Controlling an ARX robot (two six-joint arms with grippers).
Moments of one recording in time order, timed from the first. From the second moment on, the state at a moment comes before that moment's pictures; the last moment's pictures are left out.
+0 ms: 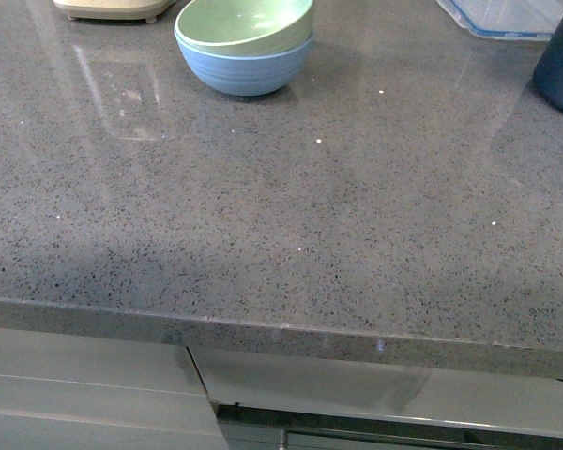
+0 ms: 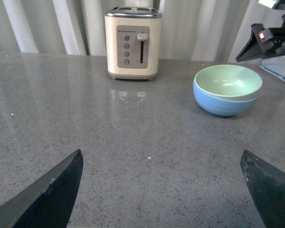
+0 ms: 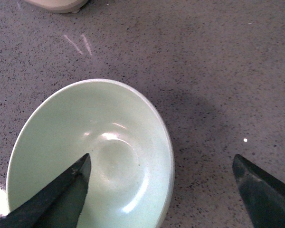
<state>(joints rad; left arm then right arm) 0.00 0.00 0.02 0.00 0.00 -0.01 0.38 2.28 2.12 -0.57 -0.09 -0.03</state>
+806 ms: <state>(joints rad) 0.00 0.00 0.02 0.00 0.00 -0.01 0.02 1.58 1.24 -0.19 -0.04 0.08</state>
